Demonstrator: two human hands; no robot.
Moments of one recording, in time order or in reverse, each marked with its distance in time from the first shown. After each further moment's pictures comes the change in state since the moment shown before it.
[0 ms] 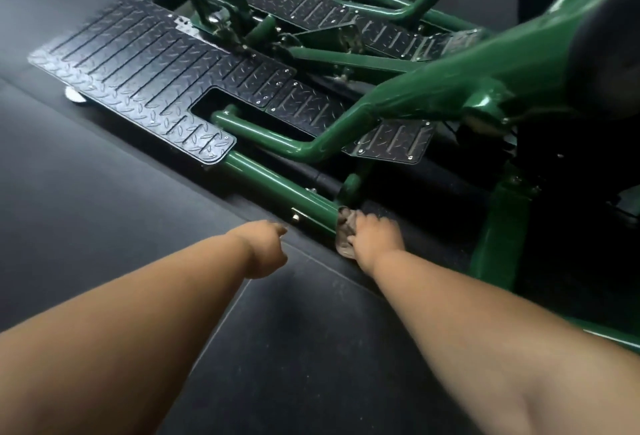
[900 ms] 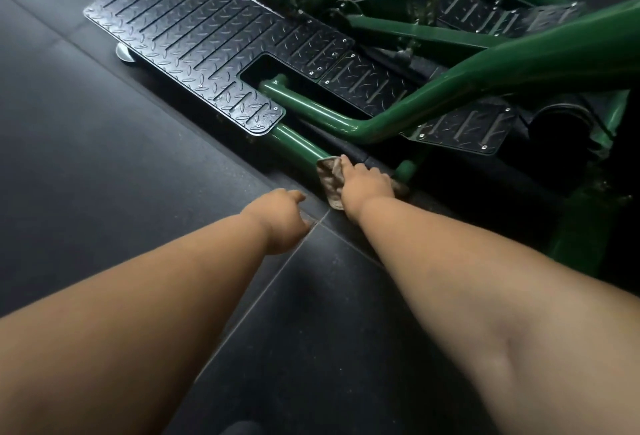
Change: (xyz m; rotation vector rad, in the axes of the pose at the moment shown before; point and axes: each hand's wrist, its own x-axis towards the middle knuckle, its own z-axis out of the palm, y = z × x) left_hand 0.006 -0.053 0.010 -0.235 0.181 -0.064; right_hand 0.075 -0.115 -0.033 -0.001 0.023 -0.135
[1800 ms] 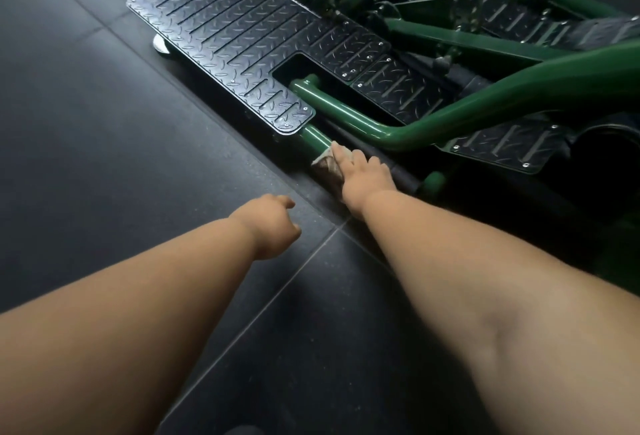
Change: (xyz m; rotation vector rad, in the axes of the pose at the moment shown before) left_hand -0.014 -0.044 -0.006 -0.066 -0.005 -0.133; right_hand 0.029 -0.037 -0.002 -0.061 0.095 -0.191
